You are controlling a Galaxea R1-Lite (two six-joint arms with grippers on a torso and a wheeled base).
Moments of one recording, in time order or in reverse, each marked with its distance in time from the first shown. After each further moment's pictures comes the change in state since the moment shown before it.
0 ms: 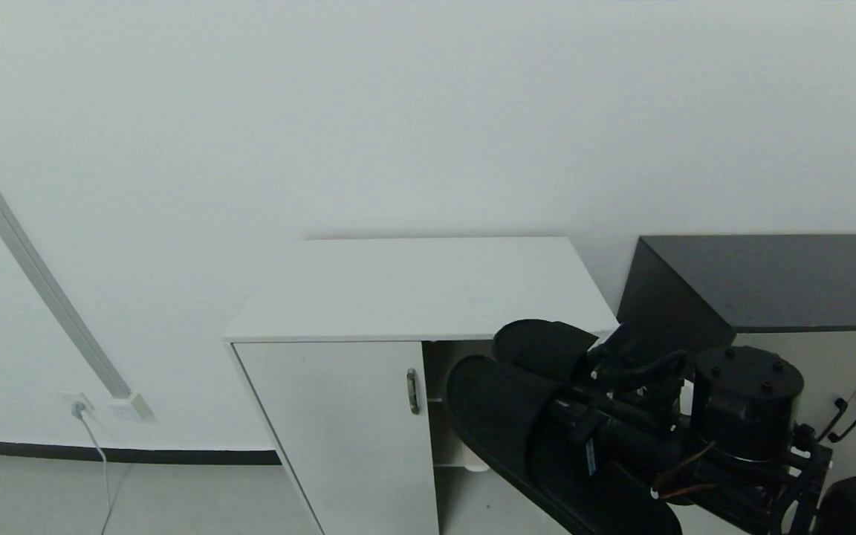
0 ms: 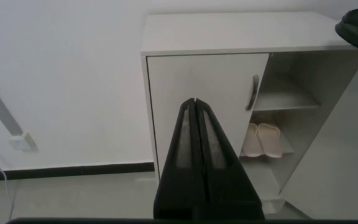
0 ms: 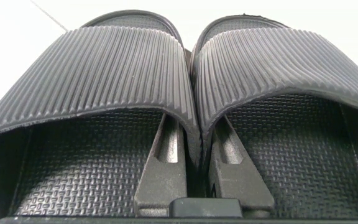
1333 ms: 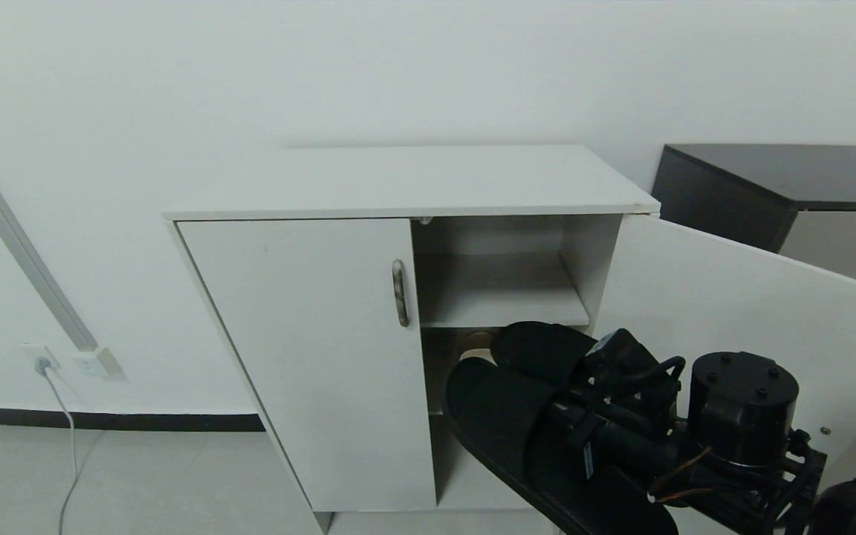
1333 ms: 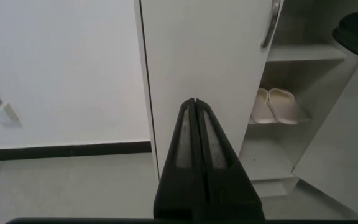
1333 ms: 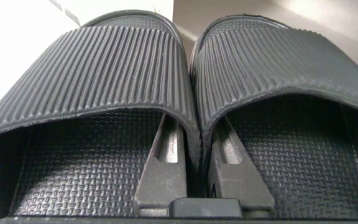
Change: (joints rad) left arm 0.000 0.000 0.000 0.000 0.000 -0.003; right arm 0.003 0.024 0.013 -0.043 0.000 -0.007
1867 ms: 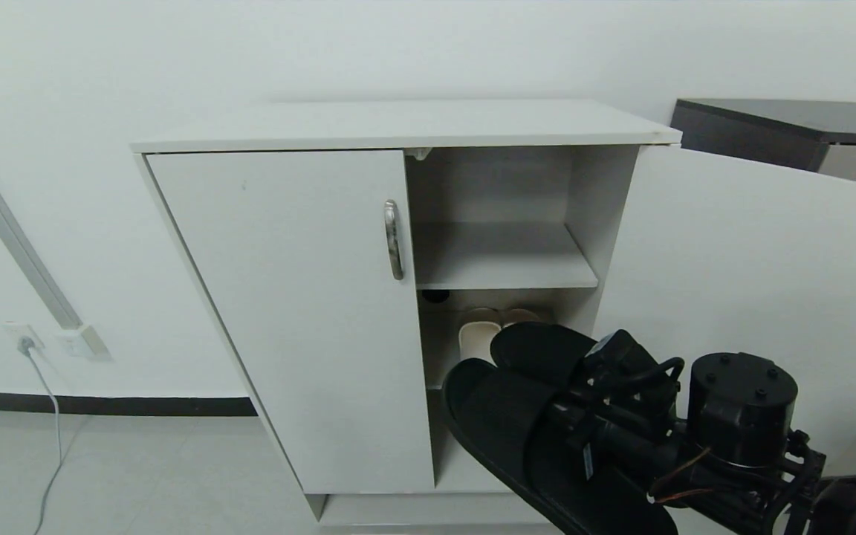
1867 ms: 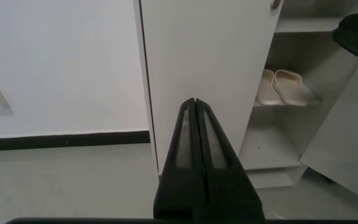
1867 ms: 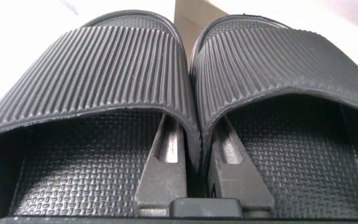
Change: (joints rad) left arm 0.000 0.000 0.000 0.000 0.002 -0.001; right arm 0.002 0.002 0.002 -0.001 -0.001 0.000
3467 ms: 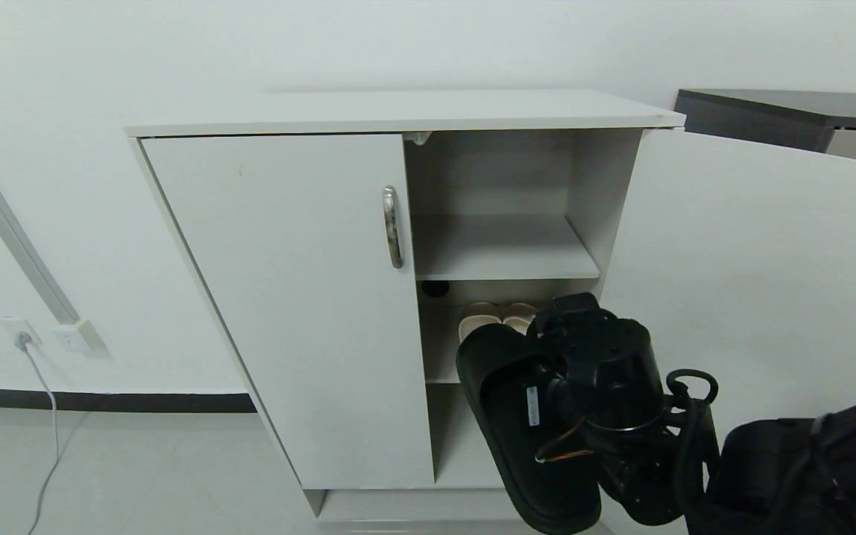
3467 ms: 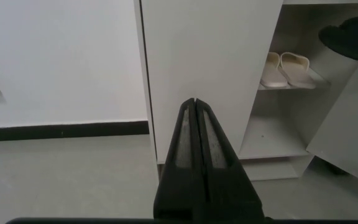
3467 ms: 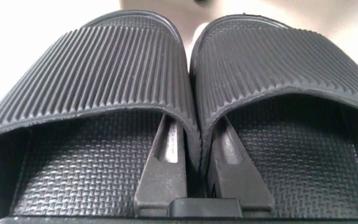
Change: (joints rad) left arm 0.000 0.000 0.000 0.000 0.000 0.000; right arm 0.167 0.021 -0.413 0.602 -0.683 0.334
